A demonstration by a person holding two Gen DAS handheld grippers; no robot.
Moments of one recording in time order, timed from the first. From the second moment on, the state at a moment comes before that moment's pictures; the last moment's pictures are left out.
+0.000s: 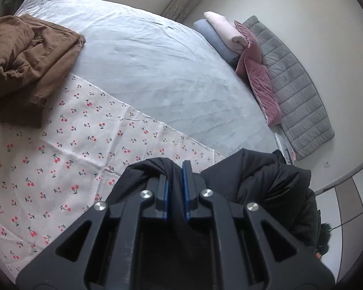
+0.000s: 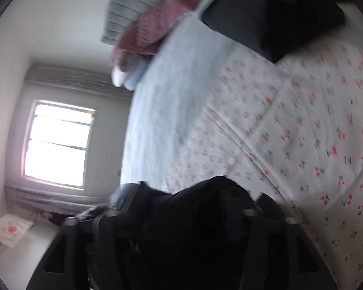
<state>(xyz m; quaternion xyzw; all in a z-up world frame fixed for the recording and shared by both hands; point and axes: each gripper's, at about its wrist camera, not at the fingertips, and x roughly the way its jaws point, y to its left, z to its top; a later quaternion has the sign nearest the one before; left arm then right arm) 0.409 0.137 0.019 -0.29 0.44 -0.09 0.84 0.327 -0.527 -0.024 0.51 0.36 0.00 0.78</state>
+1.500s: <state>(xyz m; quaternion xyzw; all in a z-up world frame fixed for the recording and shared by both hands) 0.314 -0.009 0.094 -0.11 0.40 -0.18 0.89 0.316 -0.333 0.045 0.22 0.39 -0.01 0.89</state>
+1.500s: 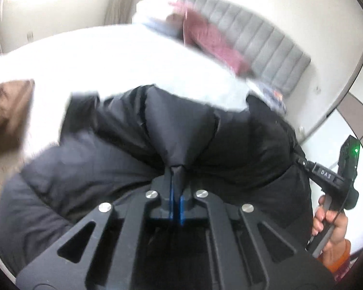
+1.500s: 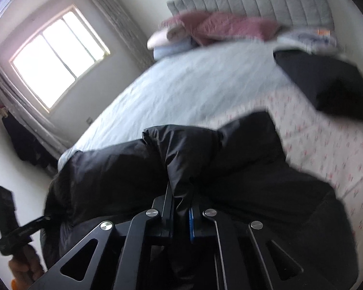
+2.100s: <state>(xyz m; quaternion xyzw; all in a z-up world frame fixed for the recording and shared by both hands) 0.454 -0.020 0.040 -0.14 0.45 -0.07 0.88 0.419 -0.270 0.109 0.11 0.34 0.03 0.93</state>
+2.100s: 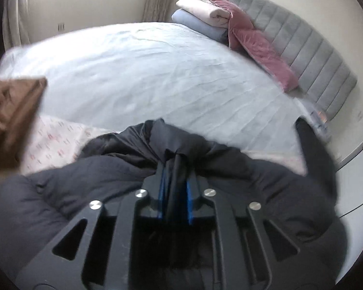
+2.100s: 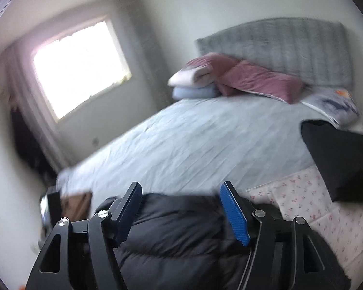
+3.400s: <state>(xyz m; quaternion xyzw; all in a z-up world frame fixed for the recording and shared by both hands) 0.342 0.091 0.064 -0.09 0.40 0.01 0.91 0.312 -0.416 0.038 0.11 0.44 -0.16 0.88</state>
